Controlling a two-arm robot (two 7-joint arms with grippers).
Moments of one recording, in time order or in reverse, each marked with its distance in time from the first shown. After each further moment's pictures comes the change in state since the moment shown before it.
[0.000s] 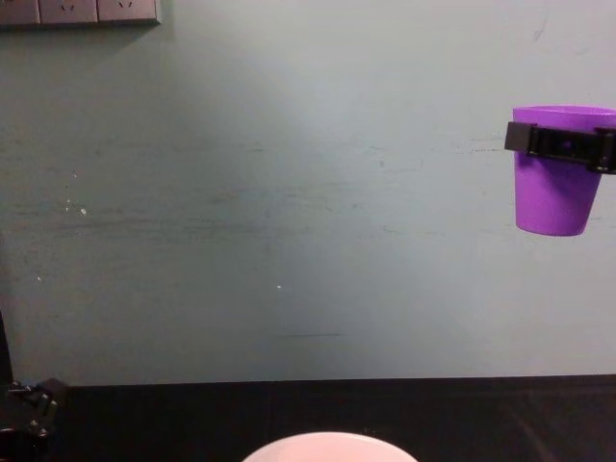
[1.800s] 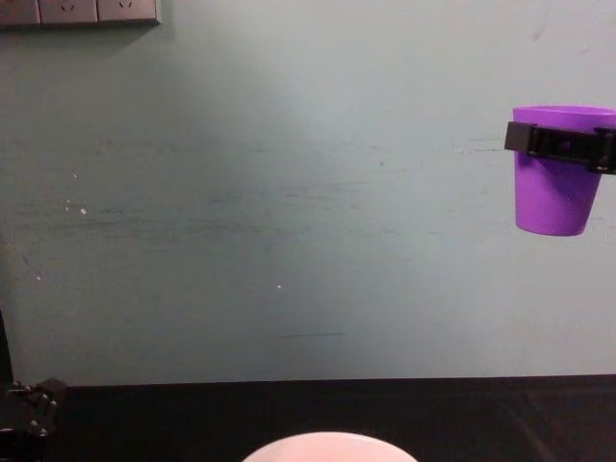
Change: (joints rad) left arm 0.000 0.000 0.000 0.000 0.000 0.000 0.000; right arm 0.000 0.000 0.000 0.000 0.000 0.000 0.000
